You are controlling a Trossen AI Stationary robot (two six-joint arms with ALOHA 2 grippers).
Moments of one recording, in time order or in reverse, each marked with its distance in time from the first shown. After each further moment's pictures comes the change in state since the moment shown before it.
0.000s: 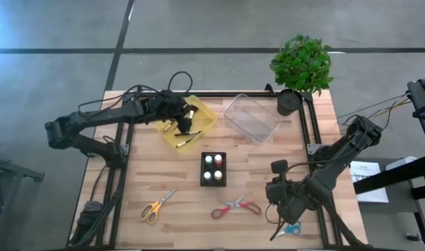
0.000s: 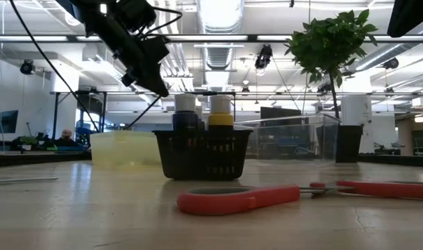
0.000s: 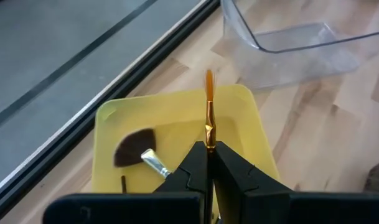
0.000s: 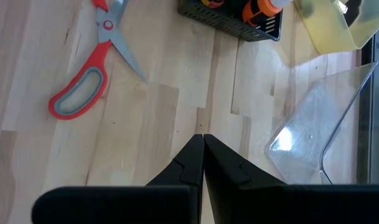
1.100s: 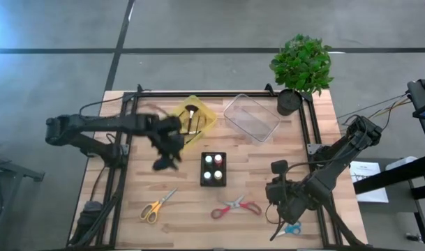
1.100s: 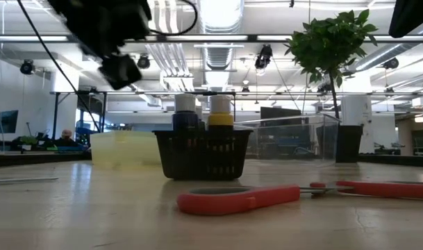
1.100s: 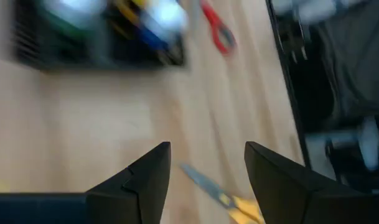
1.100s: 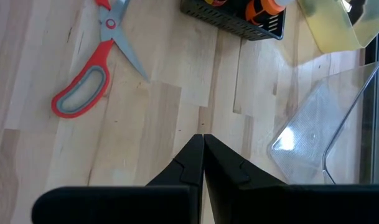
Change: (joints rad) left arm -0.292 -0.011 0.018 -0.414 0.748 0.166; right arm 0.000 0.000 0.000 0.001 -0.009 0.000
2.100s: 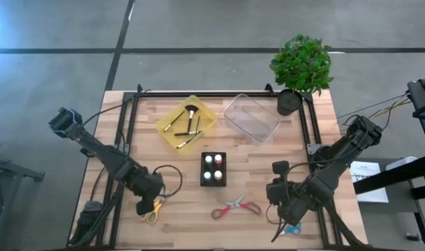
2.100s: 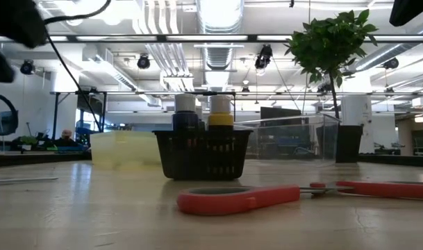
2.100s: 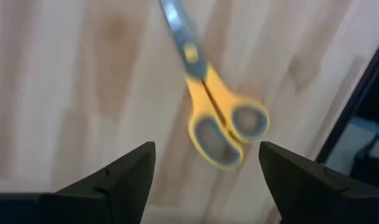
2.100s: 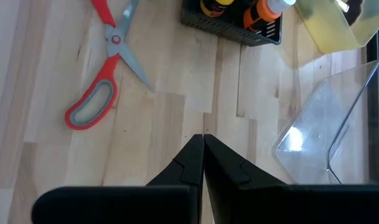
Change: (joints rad) left arm -0.796 0.001 -0.094 -0.136 -0.418 -1.067; right arm 0.007 -0.001 0.033 -0.006 0.005 0.049
